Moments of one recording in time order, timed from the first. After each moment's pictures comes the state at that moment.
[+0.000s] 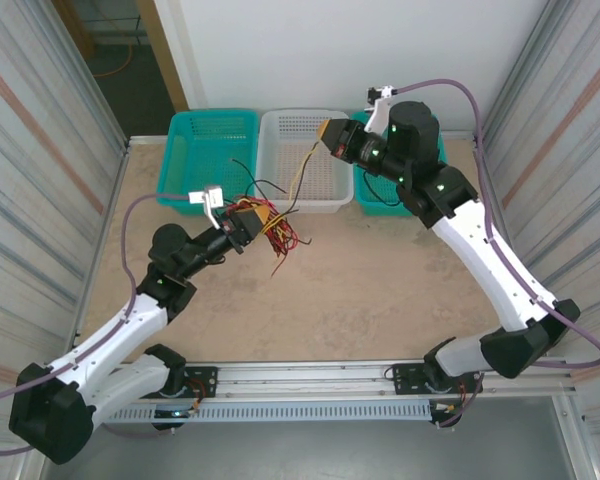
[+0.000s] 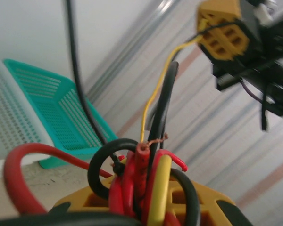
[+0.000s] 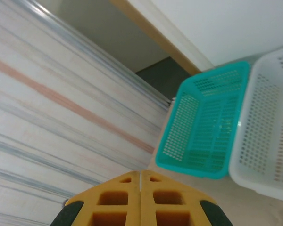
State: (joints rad) left arm -0.51 0.93 0.58 0.51 0.47 -0.77; right arm 0.53 1.41 1.66 -0.42 -0.23 0.82
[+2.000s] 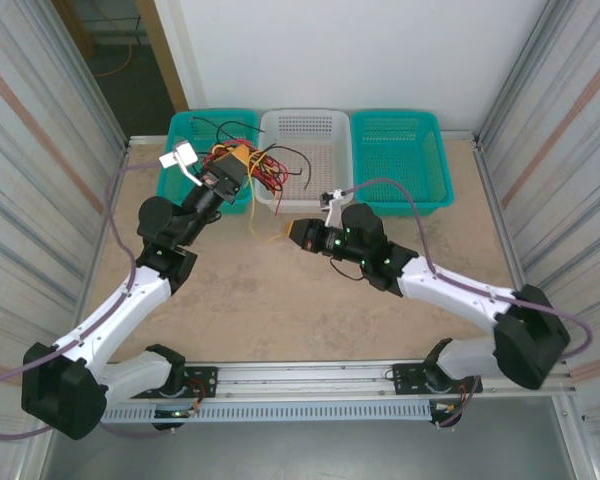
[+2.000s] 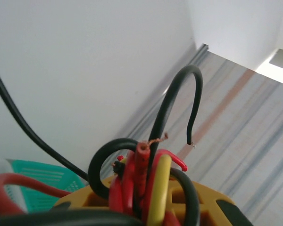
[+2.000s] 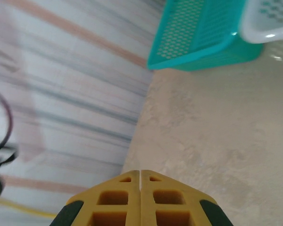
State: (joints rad) left arm -0.44 1.08 0.81 0.67 0.20 -0.83; right arm 0.84 1.28 0.84 0.22 -0.21 0.97
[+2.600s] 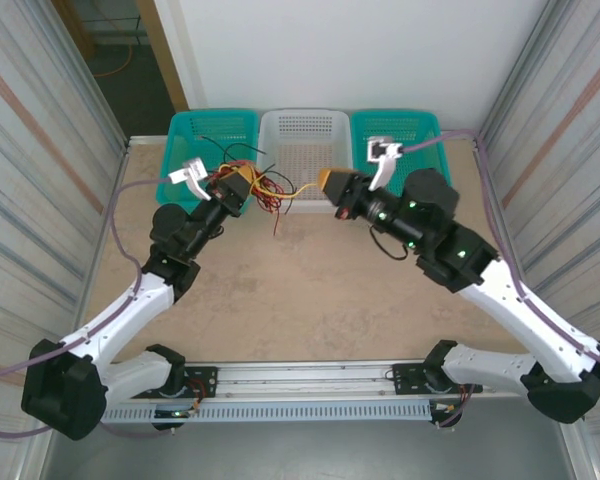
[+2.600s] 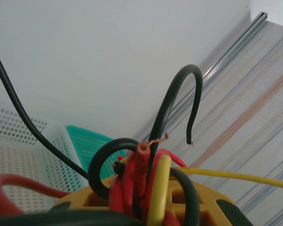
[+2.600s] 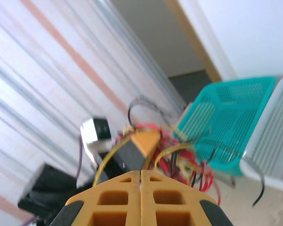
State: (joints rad) left arm -0.44 1.07 0.67 0.61 0.17 -0.76; right arm 0.78 1.06 1.32 -0.27 -0.02 0.64
